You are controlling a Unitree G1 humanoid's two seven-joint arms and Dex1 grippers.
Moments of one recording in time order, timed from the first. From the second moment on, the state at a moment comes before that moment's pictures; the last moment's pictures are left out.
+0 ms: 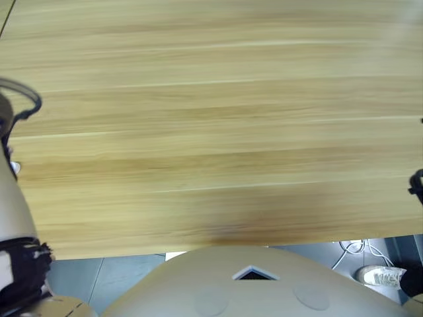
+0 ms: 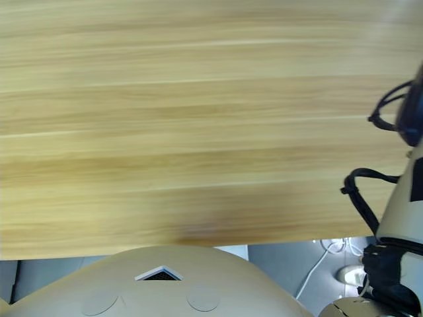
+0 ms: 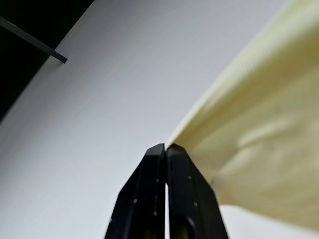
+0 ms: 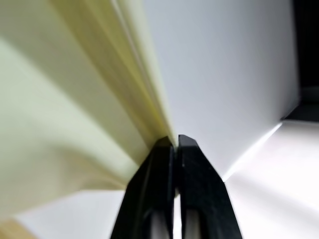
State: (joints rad) left arm -1.37 0.85 0.03 1.13 0.23 -0.68 -0.33; right arm -1.50 -0.82 0.23 1.09 -0.37 -0.45 0.06
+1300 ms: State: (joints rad) left arm 0.54 1.10 0.15 -0.44 -0.76 -0.98 -0.92; right arm 0.47 -1.20 -0.09 -0.36 0.88 -0.87 1.07
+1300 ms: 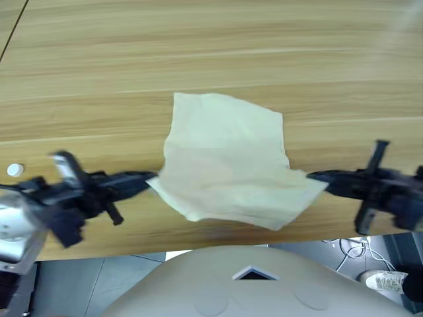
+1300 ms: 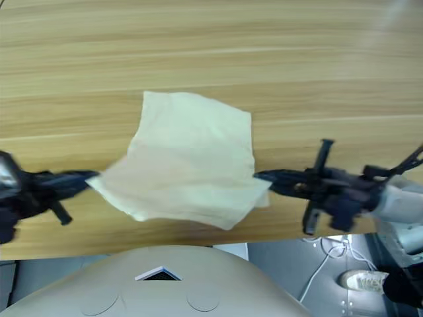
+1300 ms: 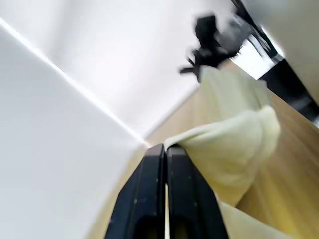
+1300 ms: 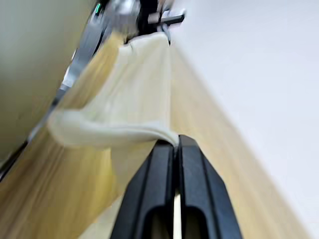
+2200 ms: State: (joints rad) left arm -1.28 0.64 -0.01 0.84 0.08 -0.45 -0.52; right arm -1.27 -0.64 0.12 0.87 -0.11 -0.29 0.45
